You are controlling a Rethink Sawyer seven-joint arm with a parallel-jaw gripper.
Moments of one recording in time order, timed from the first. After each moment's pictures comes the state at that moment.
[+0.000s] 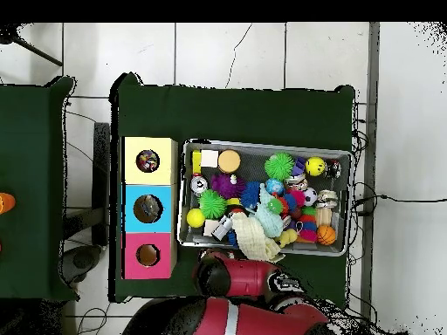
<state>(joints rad) -0.25 -0.39 -0.04 2.03 -0.23 -0.04 1.72</state>
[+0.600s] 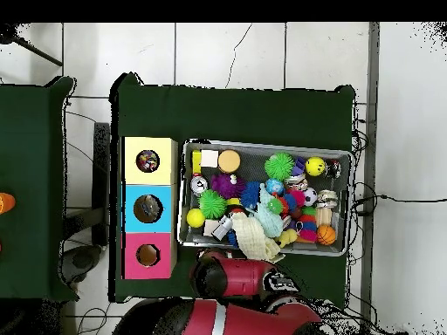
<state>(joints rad) -0.22 -0.39 -0.05 2.03 -0.23 -0.04 1.72</state>
